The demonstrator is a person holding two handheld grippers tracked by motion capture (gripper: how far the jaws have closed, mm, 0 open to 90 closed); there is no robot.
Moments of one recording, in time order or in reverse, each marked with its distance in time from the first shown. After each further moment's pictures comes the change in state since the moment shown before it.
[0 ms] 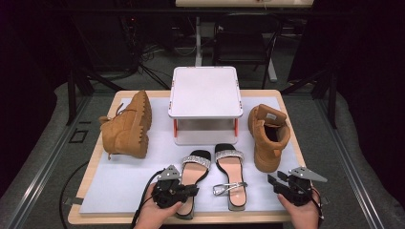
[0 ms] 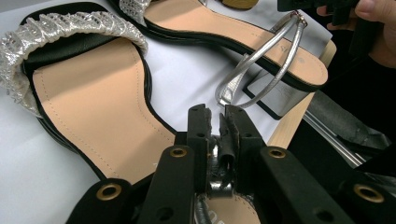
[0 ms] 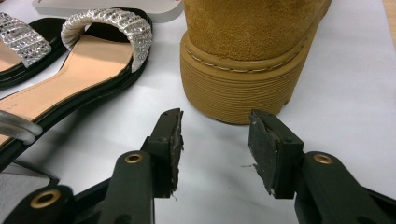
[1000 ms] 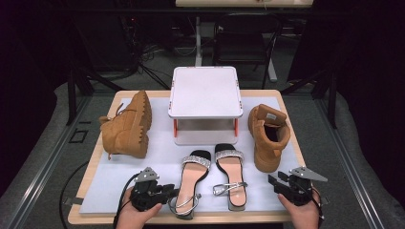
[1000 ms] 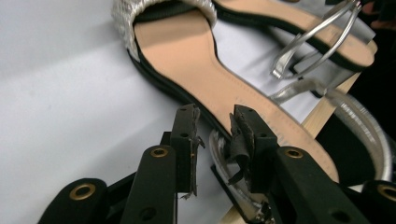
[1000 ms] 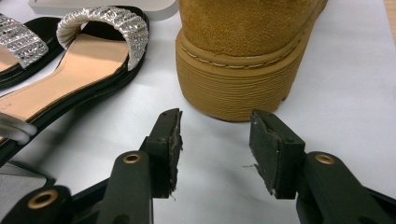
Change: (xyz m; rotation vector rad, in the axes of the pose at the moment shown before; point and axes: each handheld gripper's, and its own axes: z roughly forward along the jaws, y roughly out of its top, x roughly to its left) left arm 0.025 -0.027 -0.039 0.011 0.121 -0.082; right arm -0.002 -0.001 0.001 0.008 -0.002 0.014
